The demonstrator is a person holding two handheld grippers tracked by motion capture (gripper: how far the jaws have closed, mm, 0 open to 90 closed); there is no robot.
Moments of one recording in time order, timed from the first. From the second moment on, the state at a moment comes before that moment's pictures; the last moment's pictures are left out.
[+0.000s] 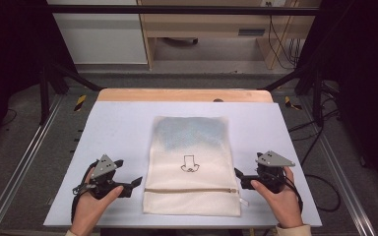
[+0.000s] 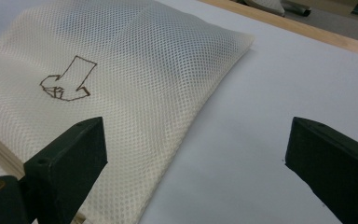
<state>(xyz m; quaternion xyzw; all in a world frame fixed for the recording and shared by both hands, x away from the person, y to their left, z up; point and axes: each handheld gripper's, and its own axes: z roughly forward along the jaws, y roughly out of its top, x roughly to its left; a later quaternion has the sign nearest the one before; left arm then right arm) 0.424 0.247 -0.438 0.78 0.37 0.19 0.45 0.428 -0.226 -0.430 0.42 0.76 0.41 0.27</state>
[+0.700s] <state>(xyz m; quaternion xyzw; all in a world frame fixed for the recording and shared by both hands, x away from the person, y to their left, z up) 0.433 0.283 -0.428 0.74 0.39 0.27 0.48 0.430 -0.250 -0.423 0.48 0.69 0.43 0.33</state>
